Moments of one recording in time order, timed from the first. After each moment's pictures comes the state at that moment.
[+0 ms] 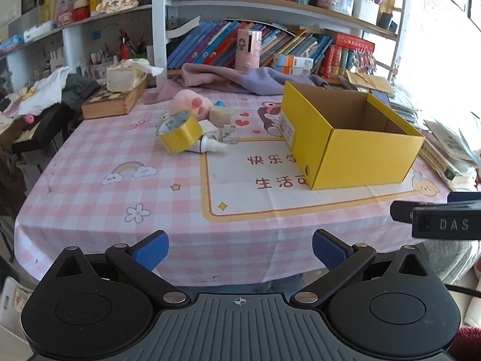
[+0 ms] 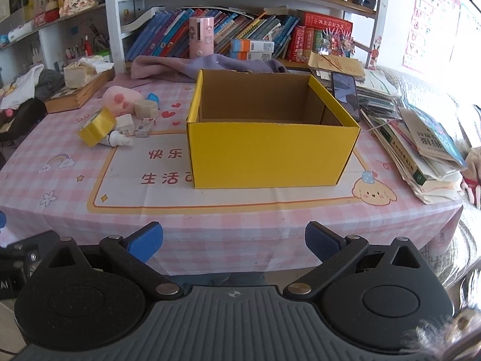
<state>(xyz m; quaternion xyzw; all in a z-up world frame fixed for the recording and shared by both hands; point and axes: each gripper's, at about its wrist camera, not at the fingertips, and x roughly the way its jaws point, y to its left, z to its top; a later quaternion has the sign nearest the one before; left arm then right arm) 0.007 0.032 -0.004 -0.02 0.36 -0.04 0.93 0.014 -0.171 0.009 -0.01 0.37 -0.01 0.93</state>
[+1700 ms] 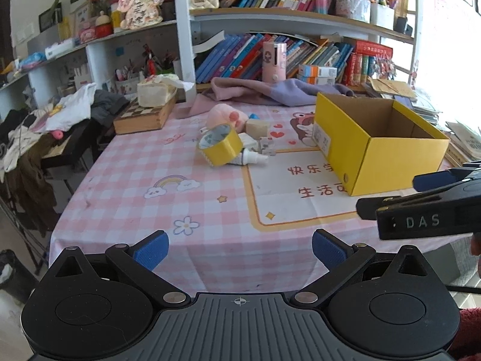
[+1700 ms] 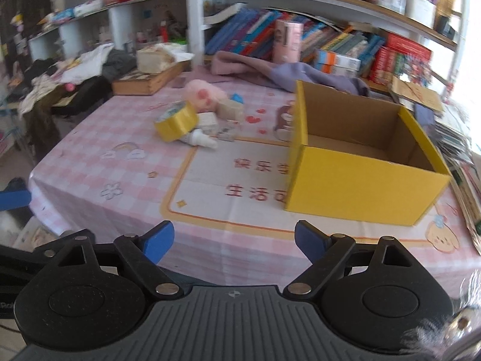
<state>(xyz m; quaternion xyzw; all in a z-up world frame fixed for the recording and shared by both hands) -0.004 0.071 0.001 0.02 0.34 -0.01 0.94 0.044 -0.093 0.009 -0.05 0.37 0.13 0.92</state>
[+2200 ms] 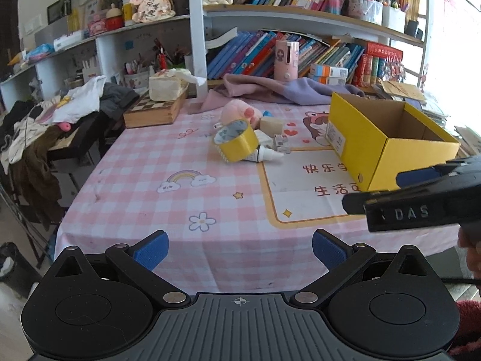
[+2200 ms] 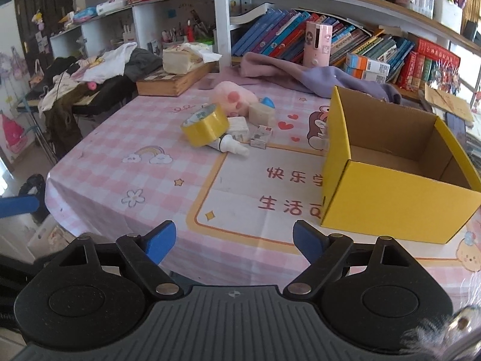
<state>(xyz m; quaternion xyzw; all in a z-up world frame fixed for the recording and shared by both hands) 0.002 0.091 -0.002 0.02 0.34 0.00 0.94 0.069 -0.076 0.001 -0.03 0.37 0.17 0.91</state>
